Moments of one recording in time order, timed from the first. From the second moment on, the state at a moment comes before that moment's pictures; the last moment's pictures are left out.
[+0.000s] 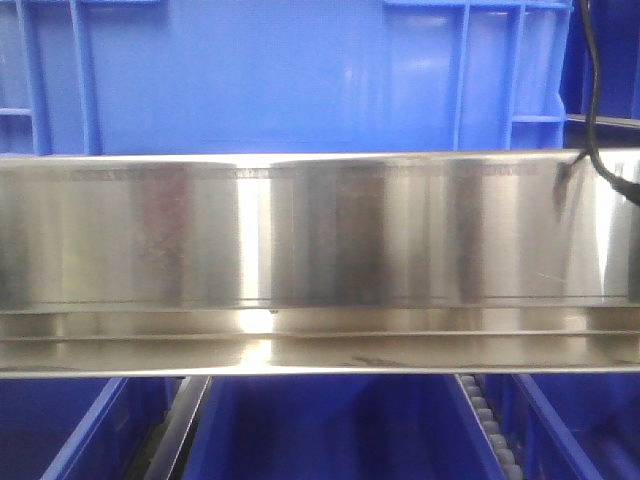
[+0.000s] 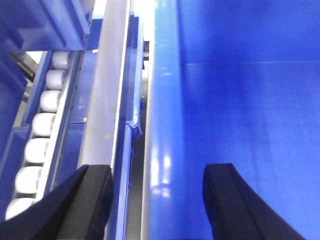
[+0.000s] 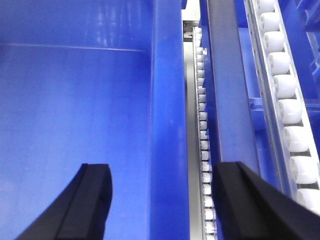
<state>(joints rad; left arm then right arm) -0.34 1.89 -2.04 0.38 1.11 -0.42 0.57 1.96 -2.13 -0.20 1.20 0.36</state>
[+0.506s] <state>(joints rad) -0.34 1.89 -2.04 0.39 1.12 -0.42 0.57 1.96 -2.13 -0.20 1.20 0.36</state>
